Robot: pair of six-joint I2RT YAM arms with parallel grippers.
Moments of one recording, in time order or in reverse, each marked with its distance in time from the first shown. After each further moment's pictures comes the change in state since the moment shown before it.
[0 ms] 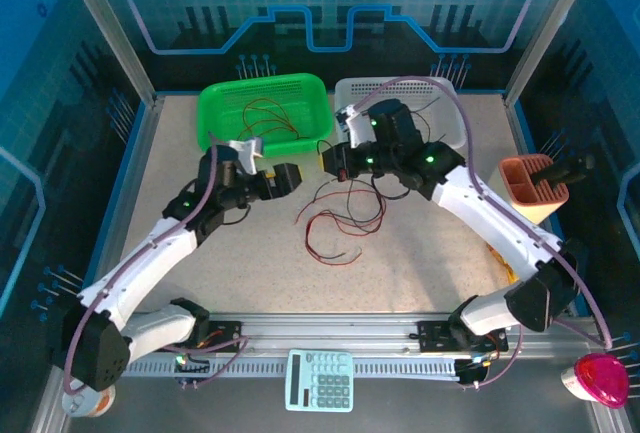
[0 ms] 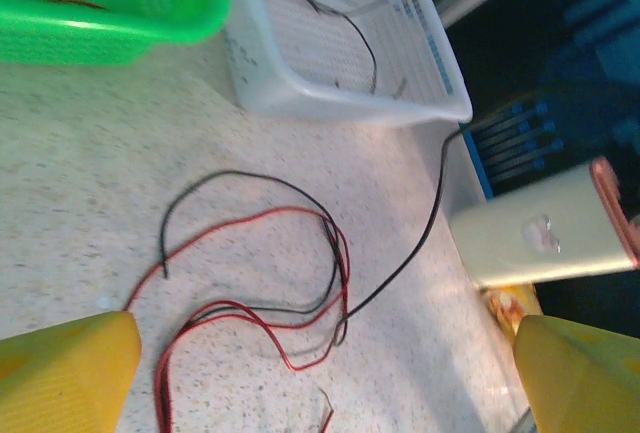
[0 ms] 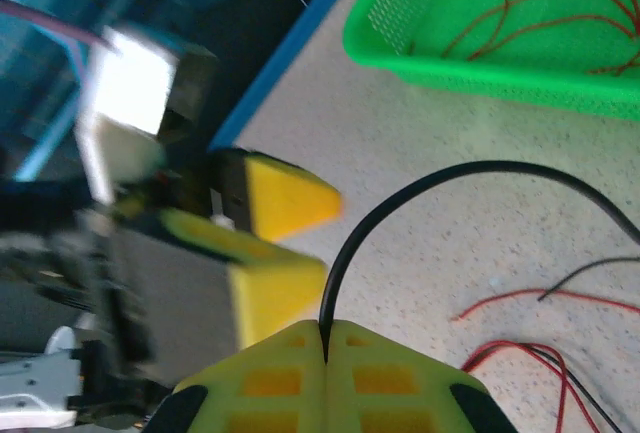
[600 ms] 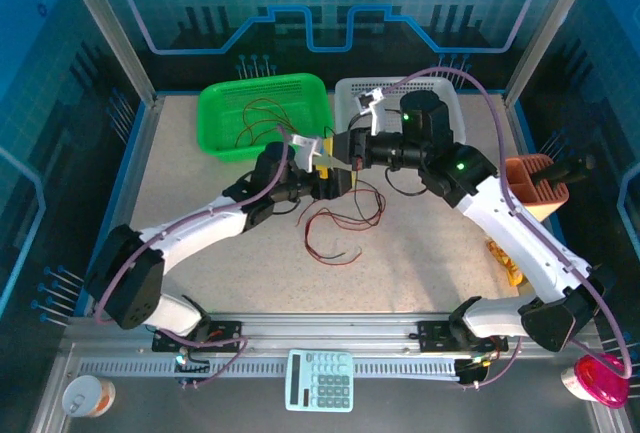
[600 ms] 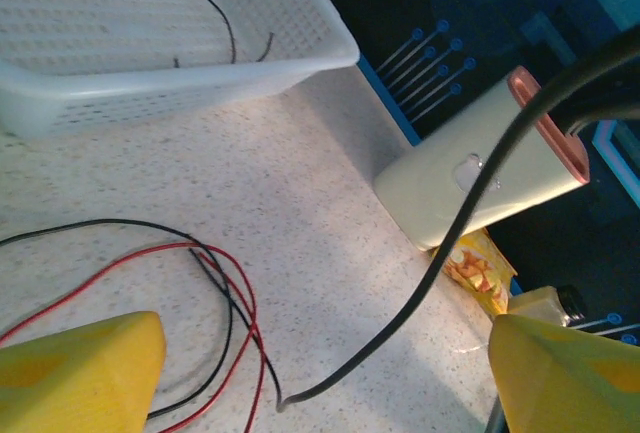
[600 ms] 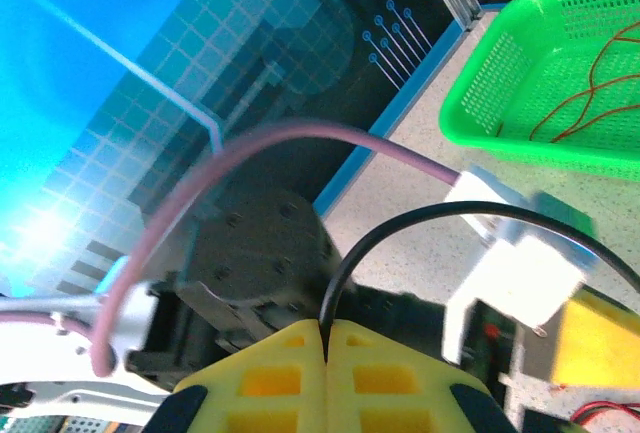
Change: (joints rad) left arm -0.227 0.361 0.105 0.374 0.023 0.059; right arm -0.031 -0.113 0.028 0.091 -0.103 0.143
